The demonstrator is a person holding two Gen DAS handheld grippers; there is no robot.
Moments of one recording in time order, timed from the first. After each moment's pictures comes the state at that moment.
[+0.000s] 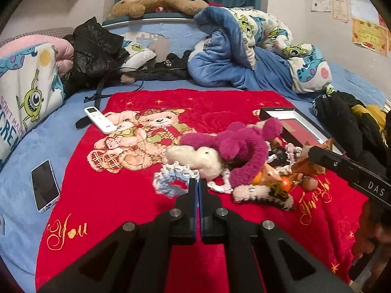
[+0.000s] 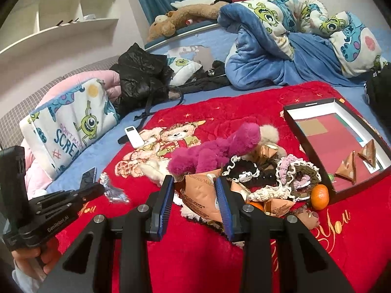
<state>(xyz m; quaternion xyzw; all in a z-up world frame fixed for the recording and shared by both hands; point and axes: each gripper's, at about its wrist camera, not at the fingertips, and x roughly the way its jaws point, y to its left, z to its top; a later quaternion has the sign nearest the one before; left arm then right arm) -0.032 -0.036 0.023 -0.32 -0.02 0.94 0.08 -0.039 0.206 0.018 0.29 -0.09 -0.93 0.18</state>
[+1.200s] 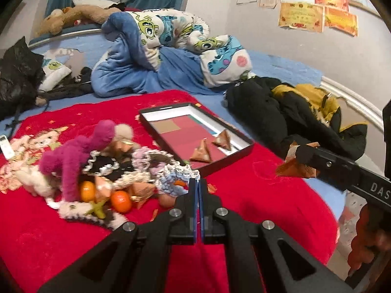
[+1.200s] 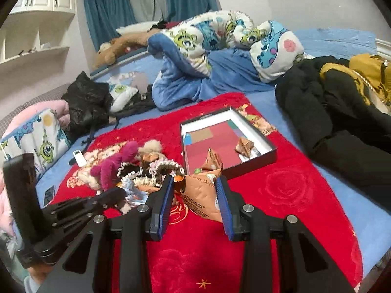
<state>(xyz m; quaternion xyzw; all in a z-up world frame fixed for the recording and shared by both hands) -0.005 0.208 0.020 -0.29 -0.02 0.91 0.29 0.063 0.399 0.046 0.26 -0.12 -0.96 0.02</state>
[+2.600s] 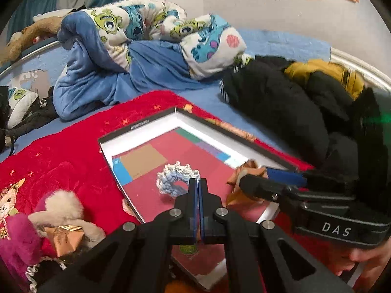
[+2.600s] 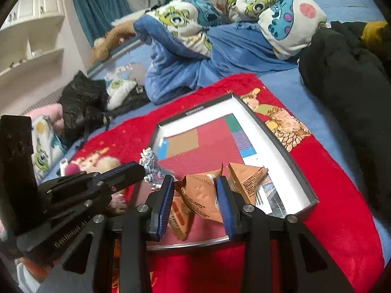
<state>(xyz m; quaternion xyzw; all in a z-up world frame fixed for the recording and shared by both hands) -0.191 0.329 -0.021 -0.28 0.08 0.90 0.32 -0.145 0.471 -0.048 0.30 -0.14 -0.94 0.08</state>
